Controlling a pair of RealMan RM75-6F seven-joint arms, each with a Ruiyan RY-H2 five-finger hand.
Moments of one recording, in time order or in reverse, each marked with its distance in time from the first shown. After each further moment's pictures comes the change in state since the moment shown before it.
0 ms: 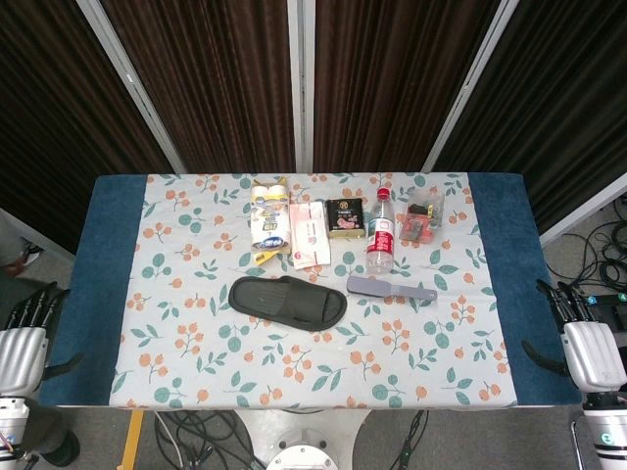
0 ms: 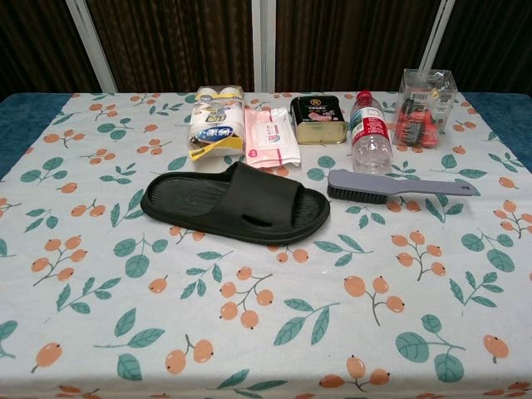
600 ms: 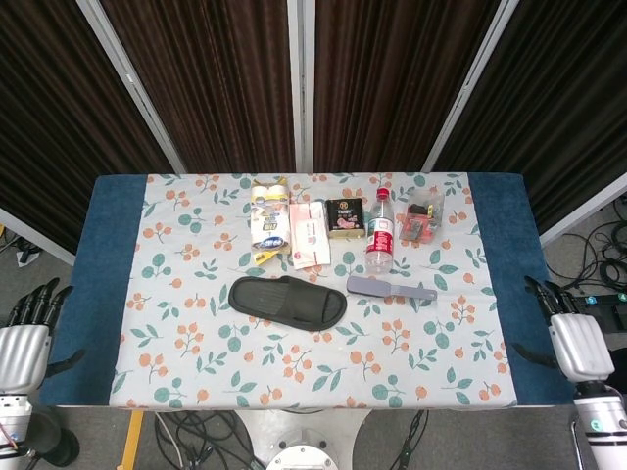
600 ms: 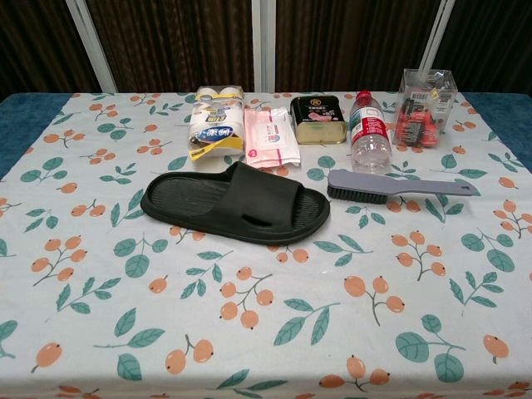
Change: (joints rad) left arm -0.006 -0.022 -0.008 0.020 0.018 0.018 0.023; right arm 0.065 0.009 0.018 -0.036 0.066 -0.146 -0.065
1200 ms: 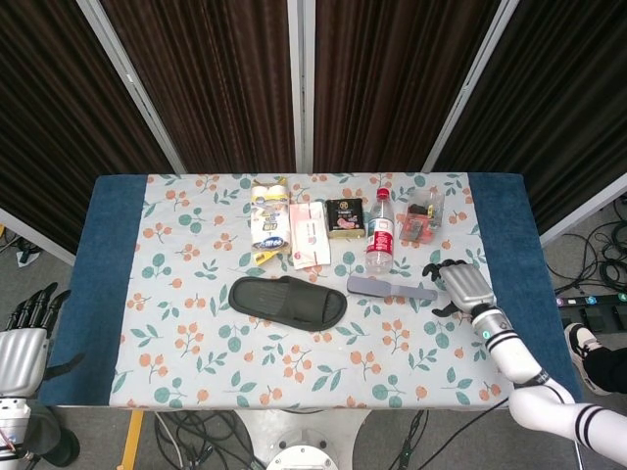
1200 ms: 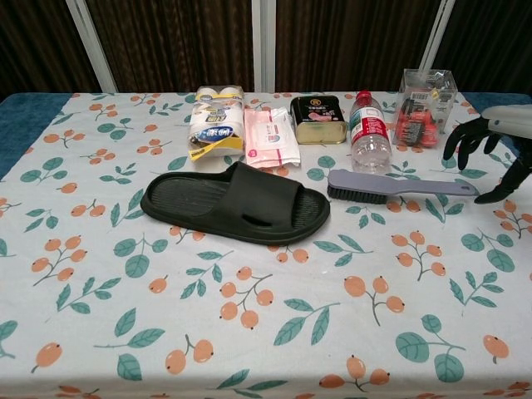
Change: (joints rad) left arm 0.007 -0.003 0.008 0.015 -0.023 -0.018 -0.034; right arm 0.446 -0.283 0.109 0.232 0.351 -0.599 -0.278
